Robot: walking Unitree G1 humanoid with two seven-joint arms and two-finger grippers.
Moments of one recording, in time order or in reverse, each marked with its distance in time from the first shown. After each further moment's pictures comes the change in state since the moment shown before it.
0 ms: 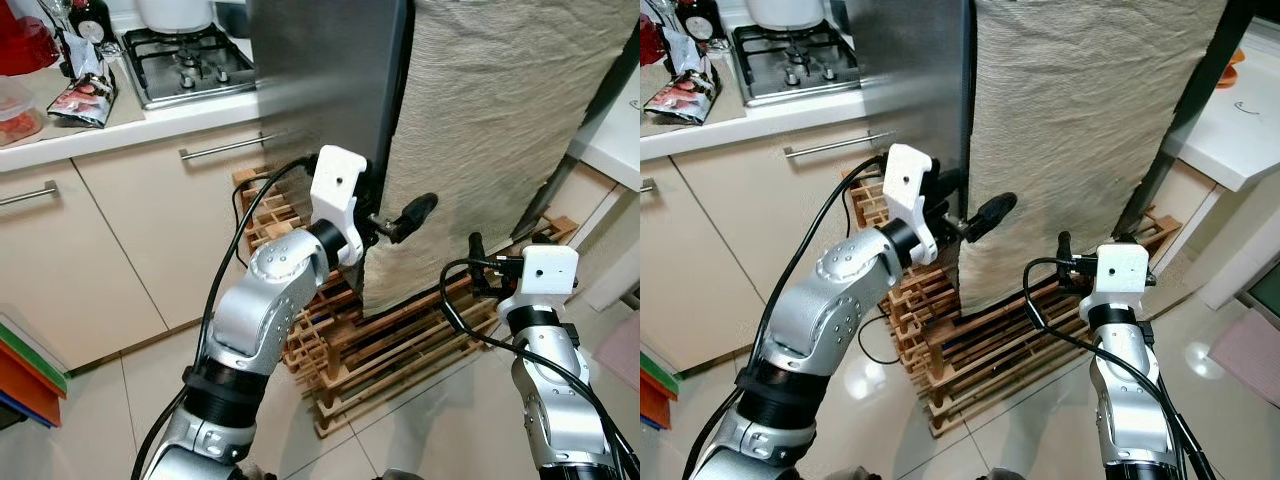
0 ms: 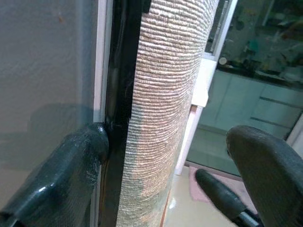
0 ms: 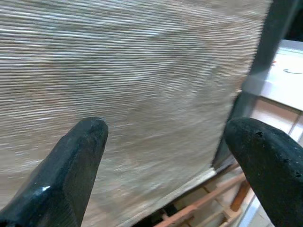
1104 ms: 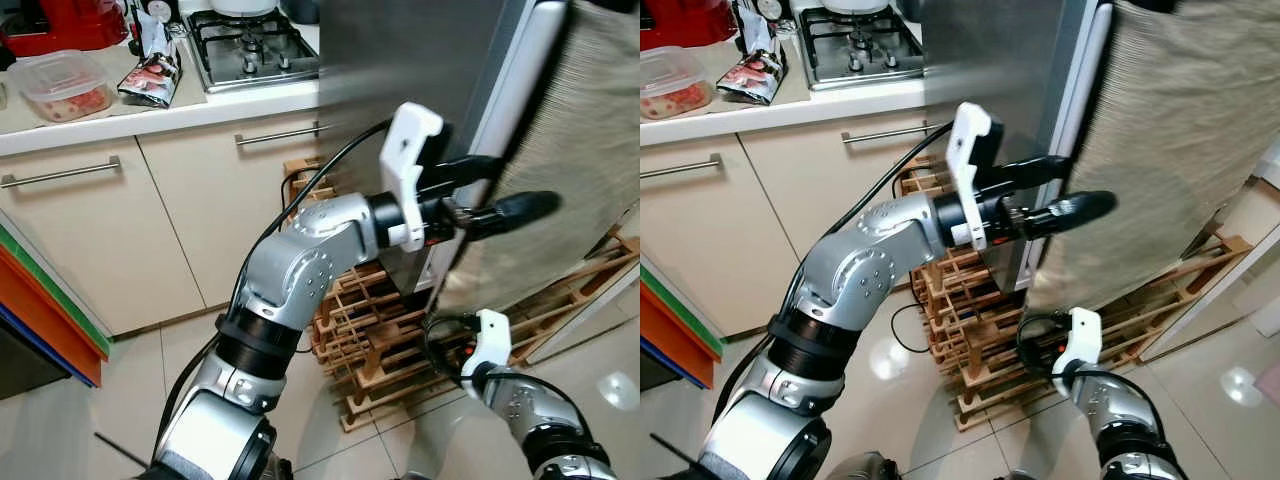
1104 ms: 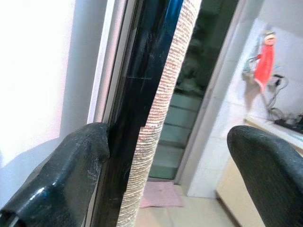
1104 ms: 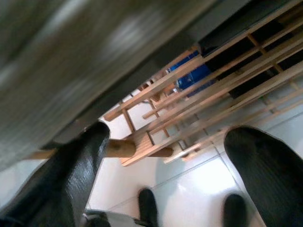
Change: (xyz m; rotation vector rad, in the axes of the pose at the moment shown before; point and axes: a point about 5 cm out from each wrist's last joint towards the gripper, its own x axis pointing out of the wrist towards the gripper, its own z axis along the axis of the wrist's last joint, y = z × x) left arm 0.024 -0.042 0.038 -0.151 -0.053 -0.516; right arm -0.025 0.026 -0.129 0.510 0.883 0.254
